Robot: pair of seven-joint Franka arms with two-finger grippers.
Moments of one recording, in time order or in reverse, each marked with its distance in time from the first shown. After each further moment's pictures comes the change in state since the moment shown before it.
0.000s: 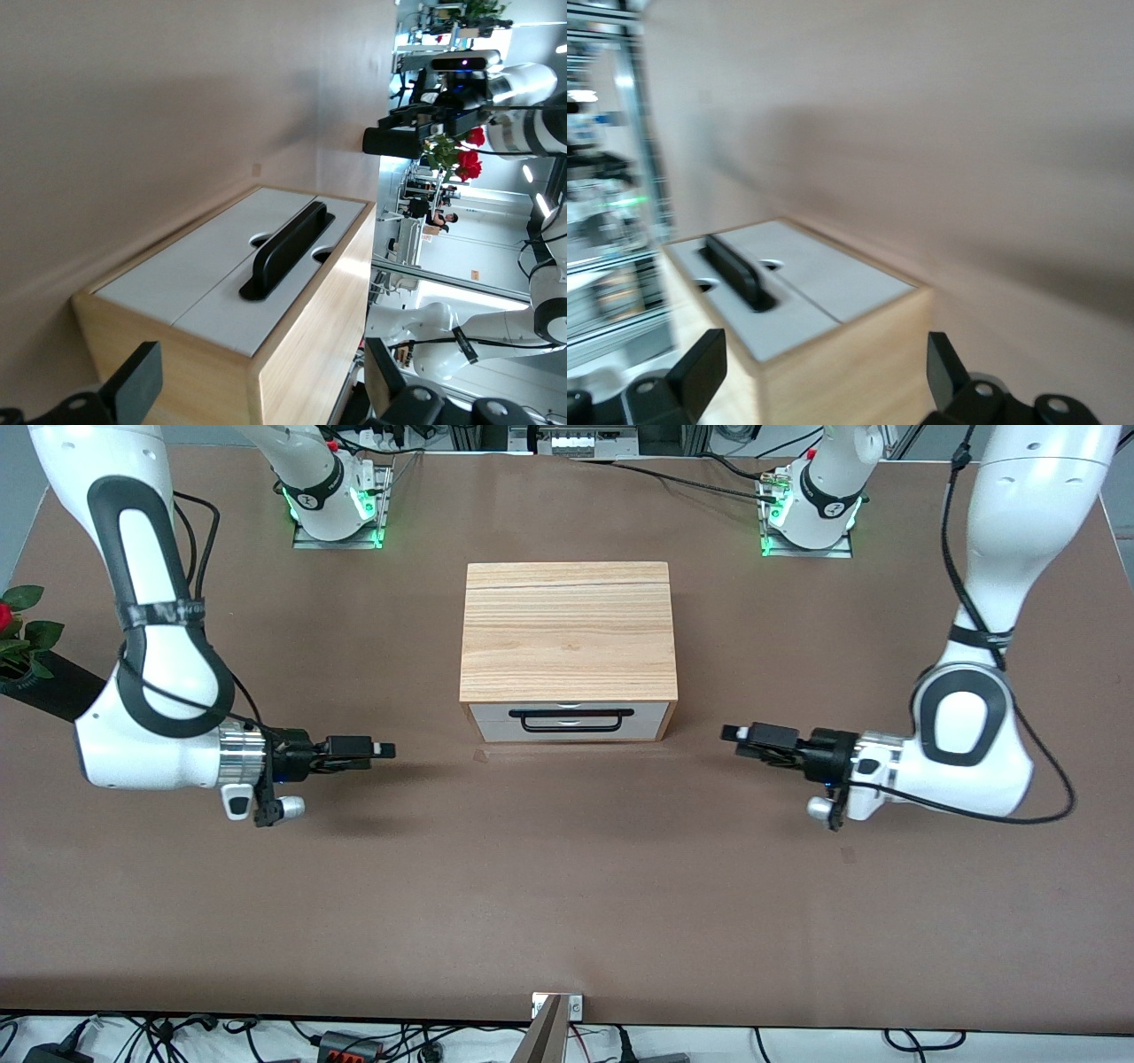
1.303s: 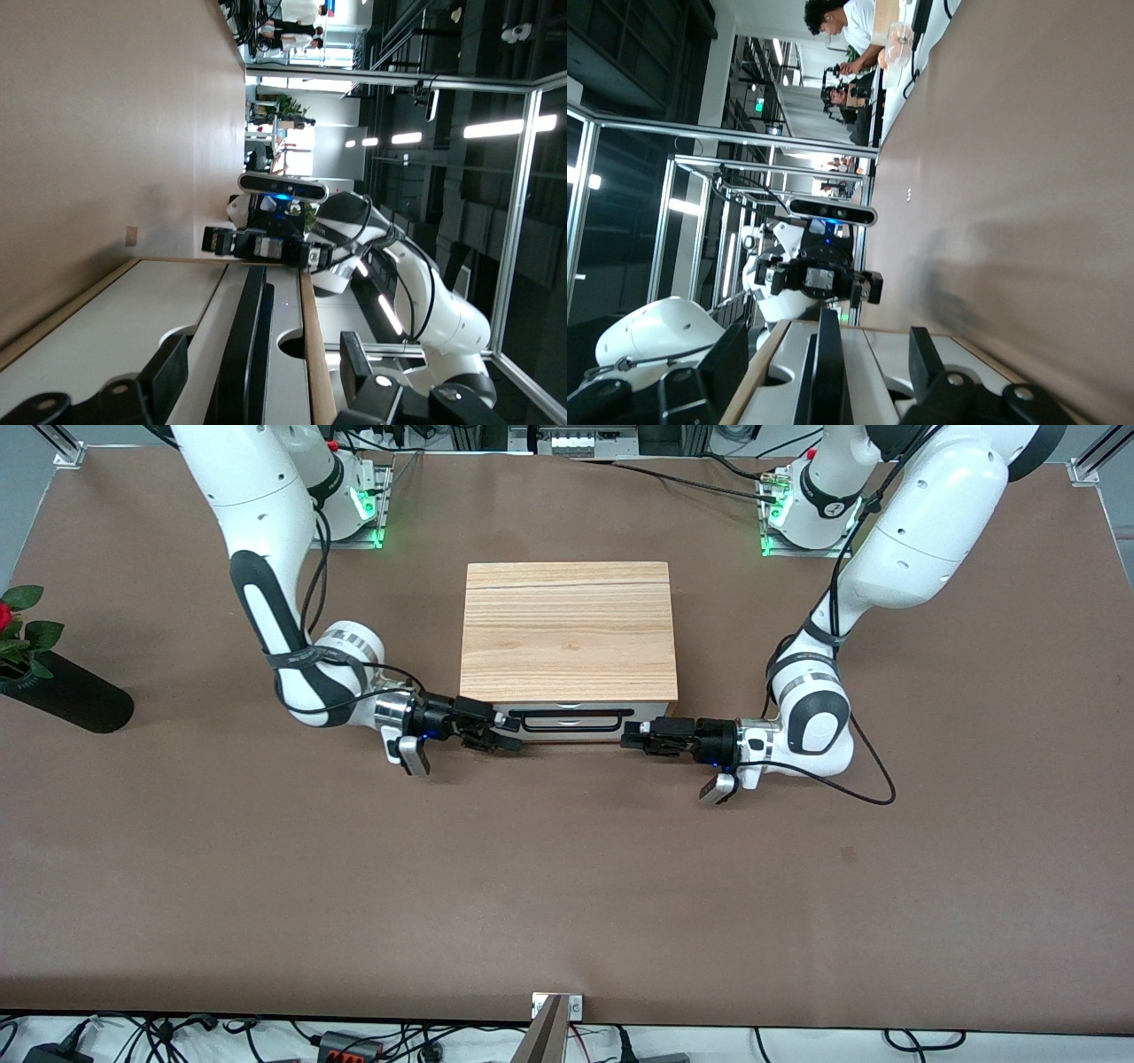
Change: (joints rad) left arm -0.140 0.178 -0.025 -0.219 -0.652 0.063 0.473; right arm 0.293 0.068 0.010 -0.376 1.098 0.076 -0.804
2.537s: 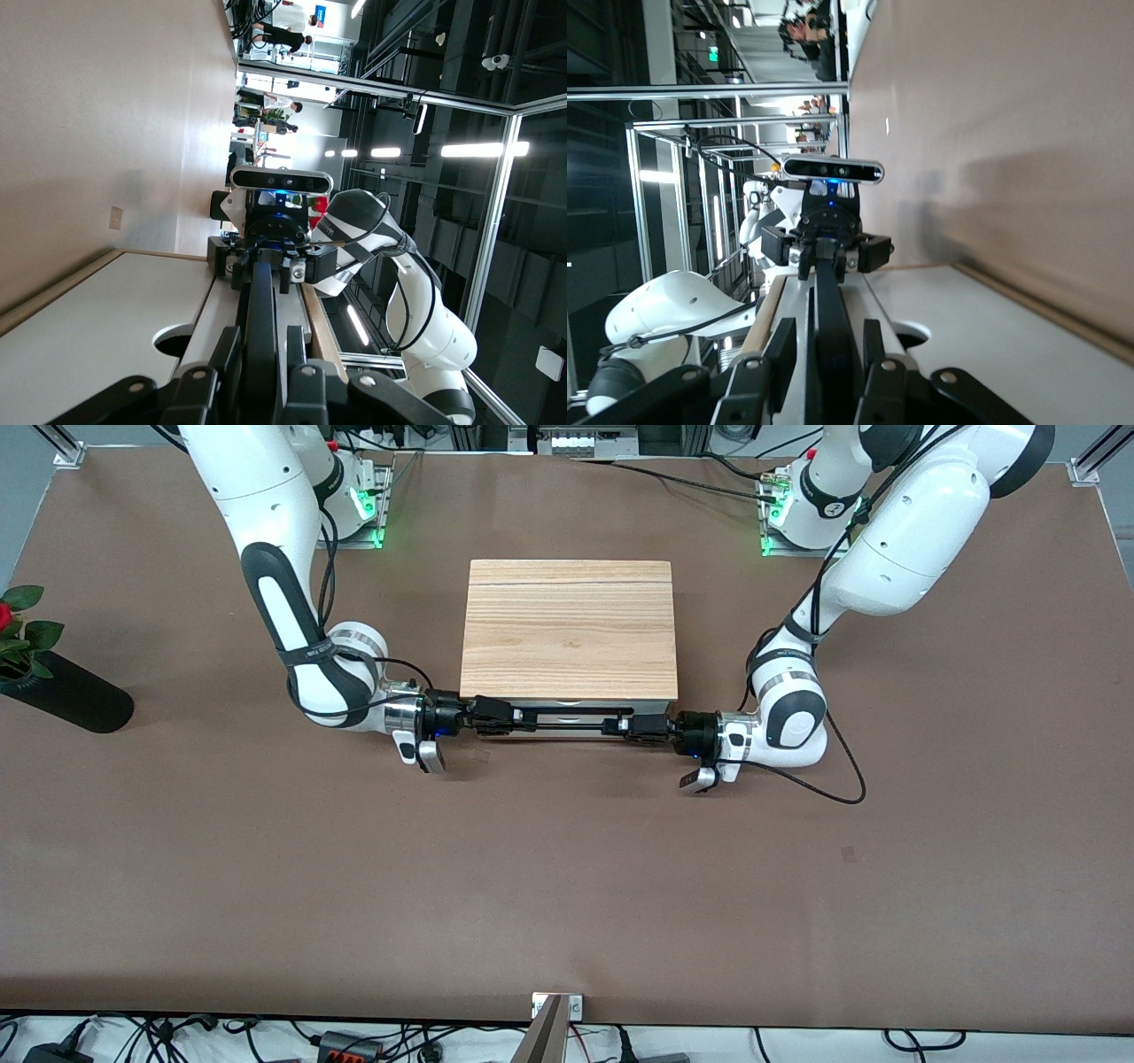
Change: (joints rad) left arm 0.006 0.039 -0.049 -0.018 -0.051 -0.001 0.003; right arm 0.023 -0.003 -0.022 0.059 -0.217 -0.007 0.295
